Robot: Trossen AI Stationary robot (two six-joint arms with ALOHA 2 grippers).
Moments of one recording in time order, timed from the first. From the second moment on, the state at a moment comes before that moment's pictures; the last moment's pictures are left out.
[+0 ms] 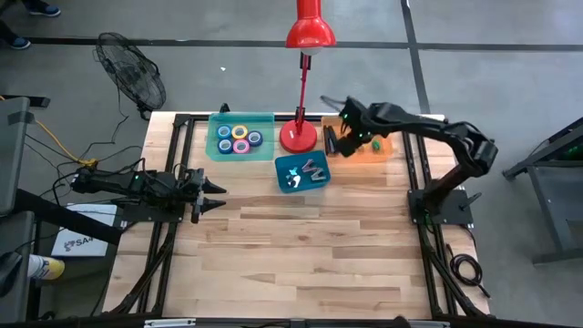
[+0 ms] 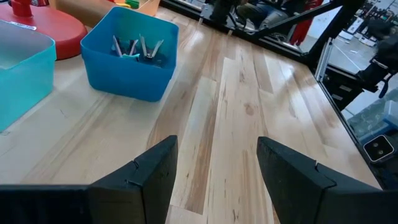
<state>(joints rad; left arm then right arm) -0.19 0.01 0.15 -0.42 -0.21 -0.42 -0.60 1.56 1.19 -0.89 0.19 0.31</state>
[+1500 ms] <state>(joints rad) -0.19 0.01 0.15 -0.42 -0.21 -0.42 -0.90 1.57 0.90 -0.37 -0.11 0.07</state>
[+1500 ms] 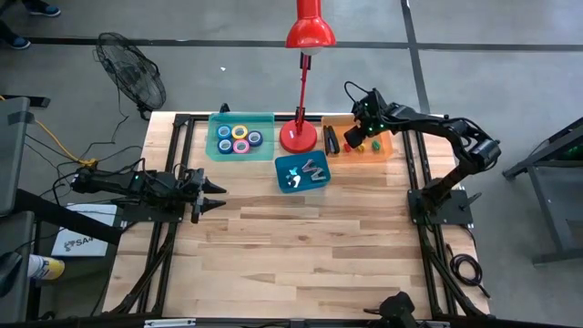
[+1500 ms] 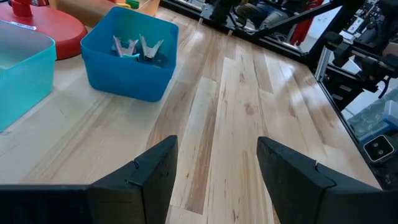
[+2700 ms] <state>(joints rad) -0.19 0.01 0.15 -0.42 -0.21 -0.42 -0.32 0.79 0.90 -0.63 0.21 0.70</state>
